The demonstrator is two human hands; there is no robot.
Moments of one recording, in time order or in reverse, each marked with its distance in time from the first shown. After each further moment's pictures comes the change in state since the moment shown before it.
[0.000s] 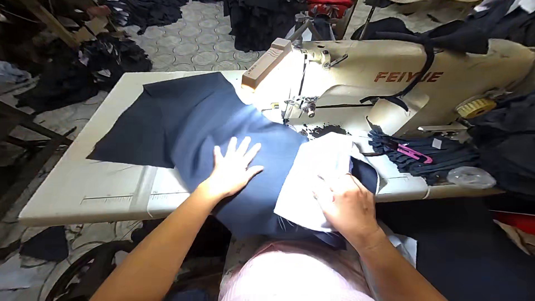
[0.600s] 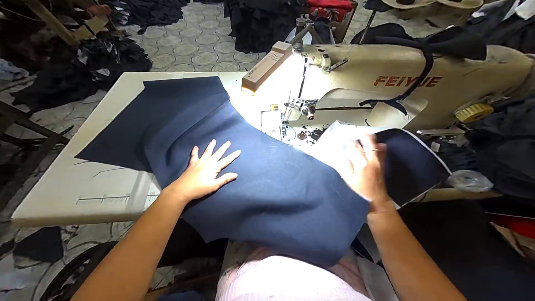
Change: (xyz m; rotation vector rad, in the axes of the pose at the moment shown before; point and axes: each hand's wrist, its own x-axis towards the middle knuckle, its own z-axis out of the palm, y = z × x) left_hand -0.028 -0.064 -0.015 0.003 0.038 0.091; right_hand 0.040 0.071 0.016 0.090 0.104 0.016
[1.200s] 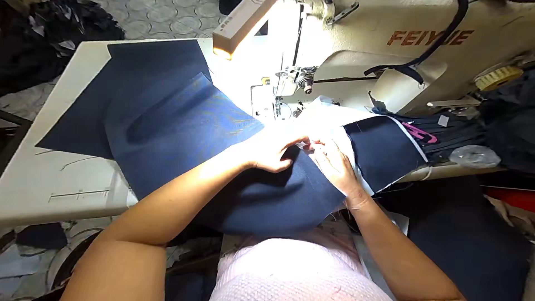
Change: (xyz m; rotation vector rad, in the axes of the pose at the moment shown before) left_hand 0.116 0.117 0.011 -0.318 -0.007 0.773; right_hand -0.020 -0.036 0.022 0.688 -0.201 0.105
